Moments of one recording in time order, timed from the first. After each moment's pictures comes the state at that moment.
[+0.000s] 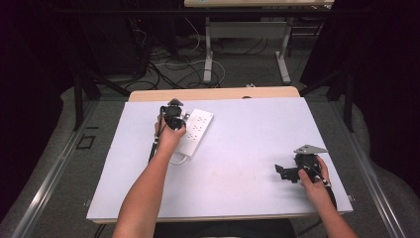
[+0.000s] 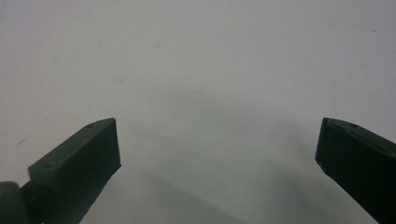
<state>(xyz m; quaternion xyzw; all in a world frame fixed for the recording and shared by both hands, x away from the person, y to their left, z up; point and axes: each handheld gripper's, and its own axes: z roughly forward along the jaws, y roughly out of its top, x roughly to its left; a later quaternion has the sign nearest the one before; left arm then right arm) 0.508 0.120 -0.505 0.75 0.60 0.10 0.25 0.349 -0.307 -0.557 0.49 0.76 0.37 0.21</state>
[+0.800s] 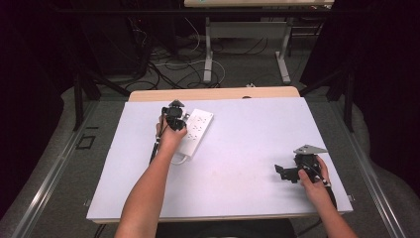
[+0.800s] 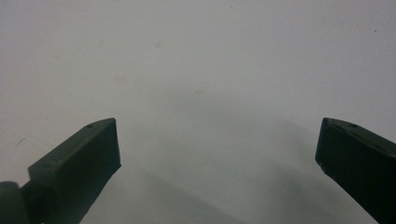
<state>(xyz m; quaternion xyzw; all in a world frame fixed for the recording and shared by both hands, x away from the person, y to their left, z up) 0.511 0.119 -0.511 0.76 0.60 0.10 0.24 0.349 -0.307 -0.557 0.49 0.76 0.37 0.22</state>
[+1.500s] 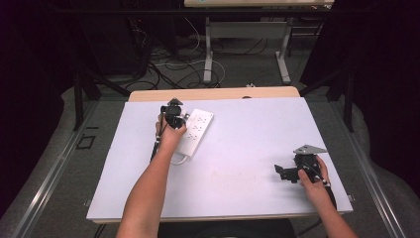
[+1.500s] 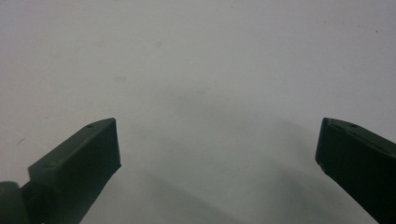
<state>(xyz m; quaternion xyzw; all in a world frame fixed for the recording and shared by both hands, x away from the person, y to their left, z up) 0.520 0.124 -0.510 0.74 0.61 0.10 0.25 0.349 -0.306 -0.557 0.49 0.76 0.36 0.22</state>
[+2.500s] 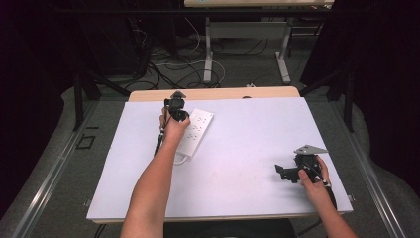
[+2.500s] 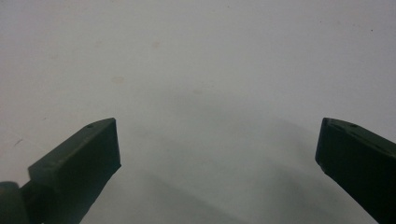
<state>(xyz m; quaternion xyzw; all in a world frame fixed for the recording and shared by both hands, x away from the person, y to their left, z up) 0.539 0.109 -0.502 0.74 0.61 0.10 0.27 0.349 -0.307 -0.557 0.49 0.76 0.37 0.22</state>
